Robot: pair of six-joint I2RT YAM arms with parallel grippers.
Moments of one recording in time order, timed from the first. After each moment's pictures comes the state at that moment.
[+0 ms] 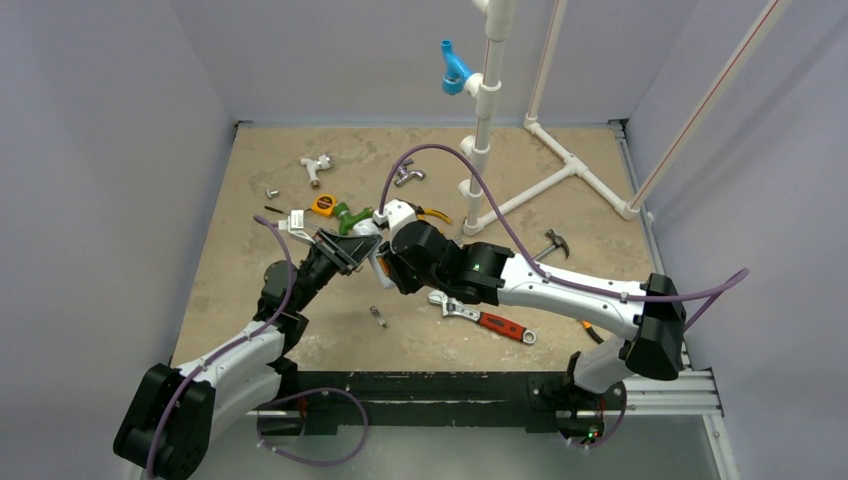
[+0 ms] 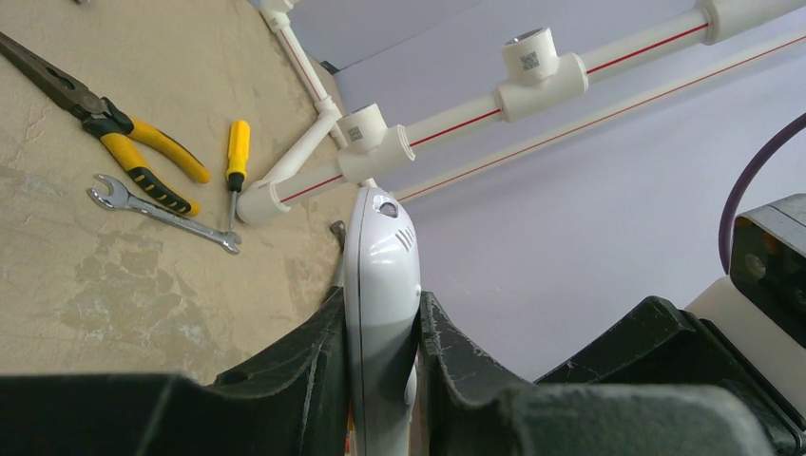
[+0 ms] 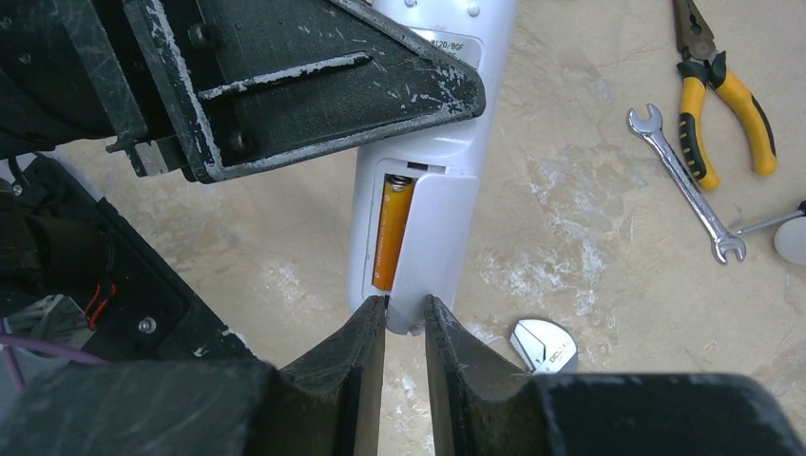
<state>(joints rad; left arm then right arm) -0.37 0.94 0.17 0.89 0.27 -1.17 1.16 1.50 1.31 -0.49 0.27 0.35</state>
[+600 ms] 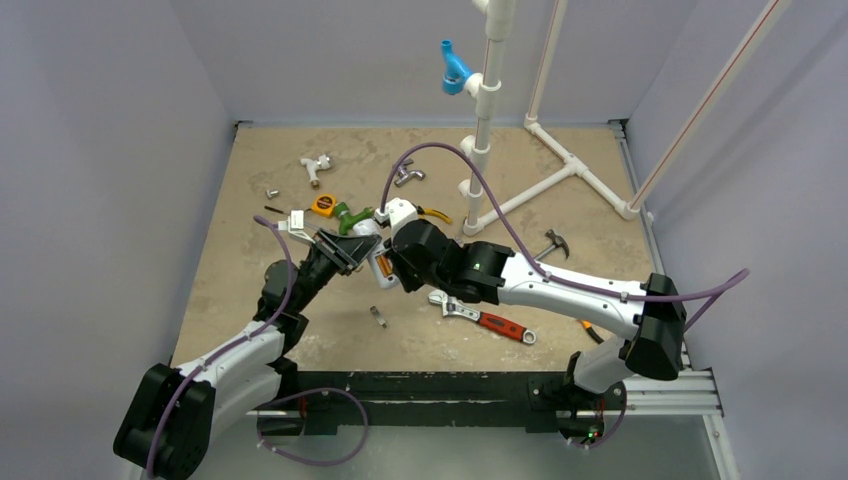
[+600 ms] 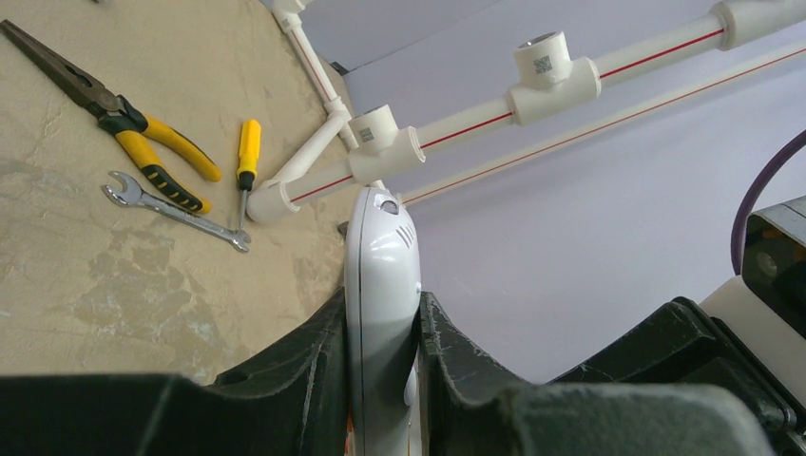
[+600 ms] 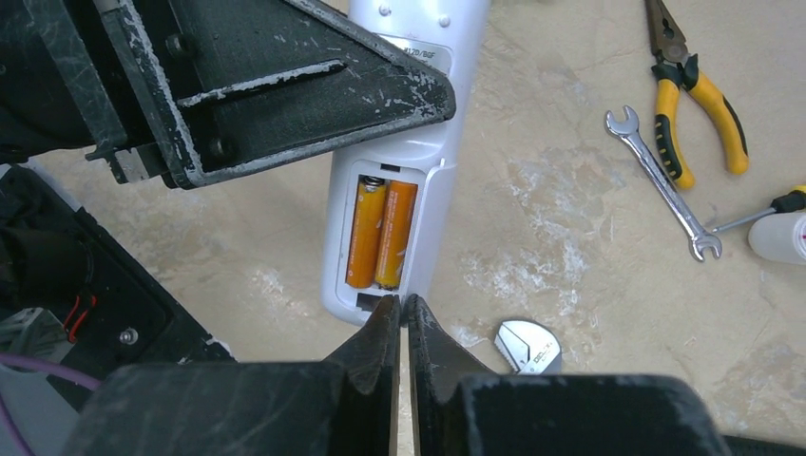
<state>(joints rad) -0.37 0.94 0.17 0.88 0.26 -1.17 1.16 1.50 1.31 -0.49 0.29 0.35</state>
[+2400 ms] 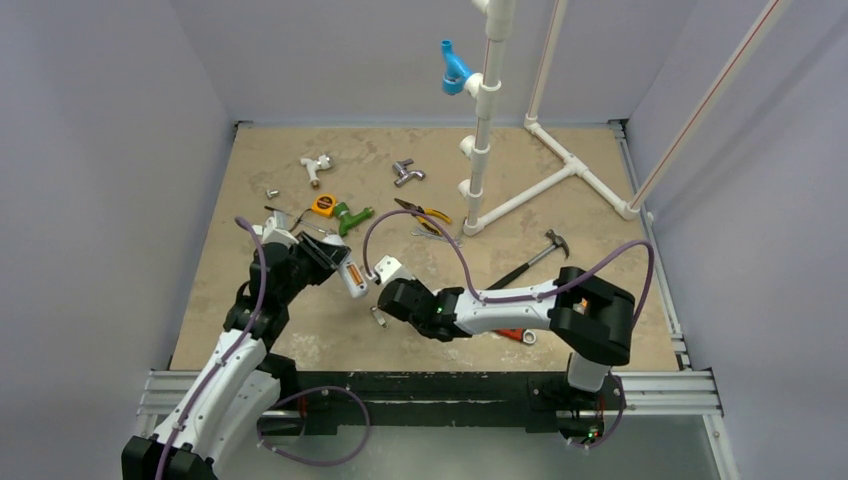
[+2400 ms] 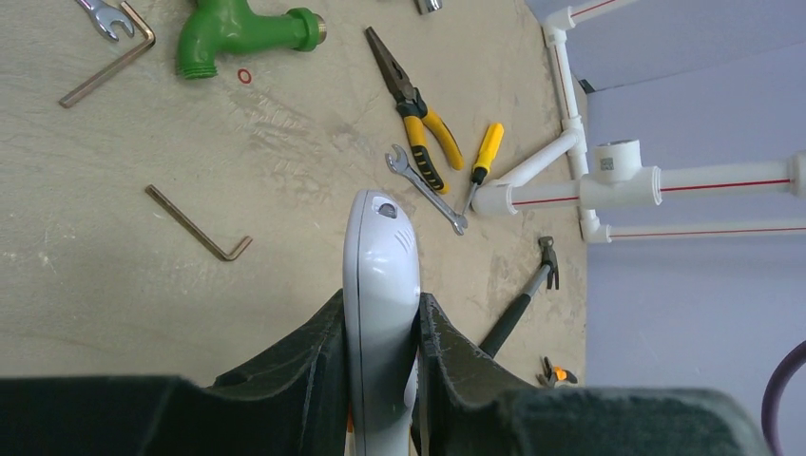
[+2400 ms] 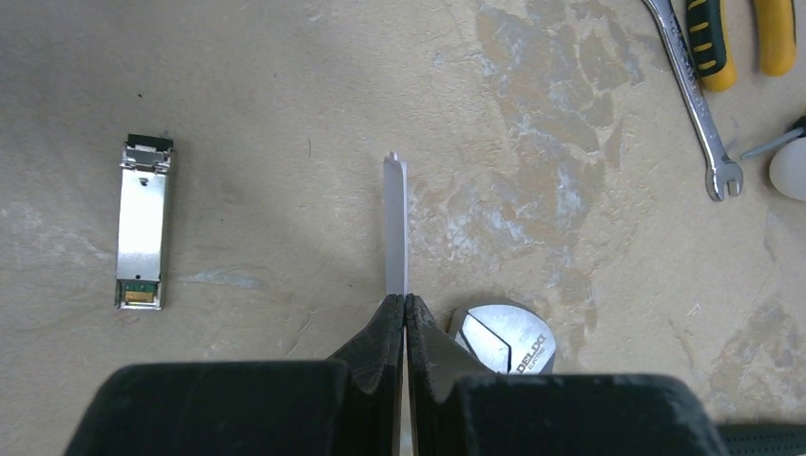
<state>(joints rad) -0.24 0.67 0.39 -0.09 0.13 -0.94 1.24 1.73 1.00 -0.21 0.56 0.23</state>
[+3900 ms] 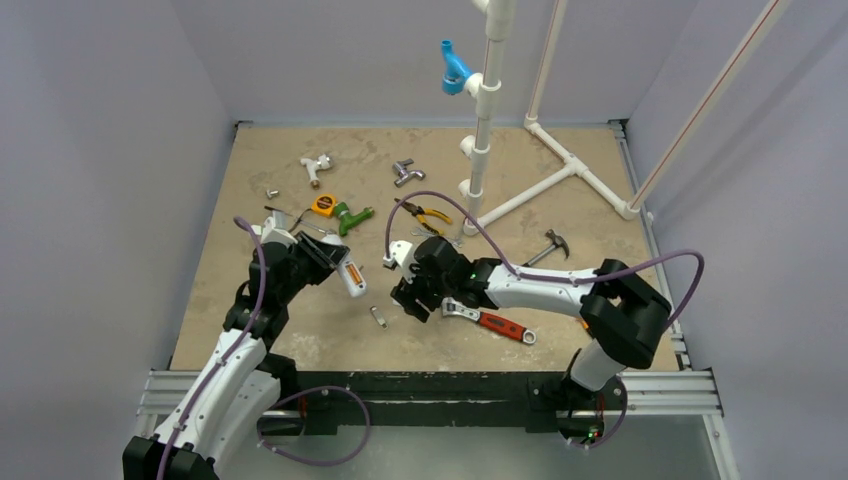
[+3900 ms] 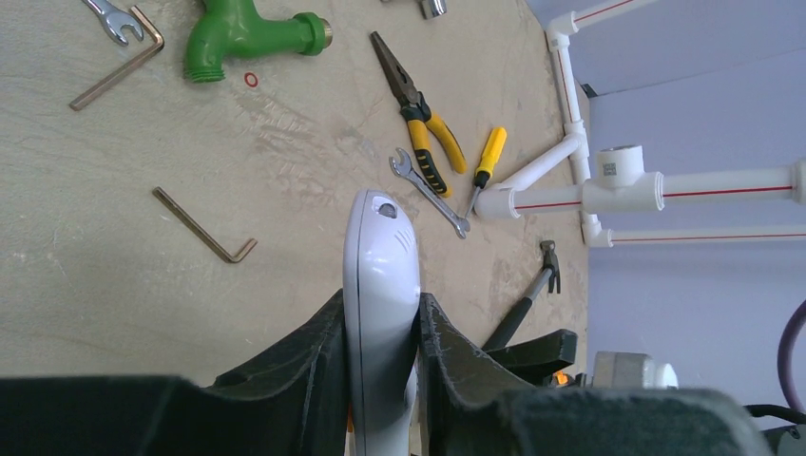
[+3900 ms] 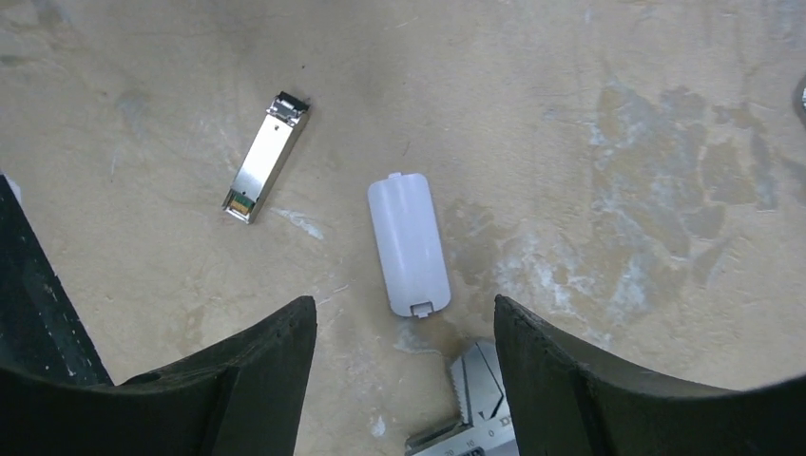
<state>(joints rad) -0.22 0.67 0.39 -0.09 0.13 -0.94 1.00 1.58 0.92 -0.12 -0.07 -0.05</state>
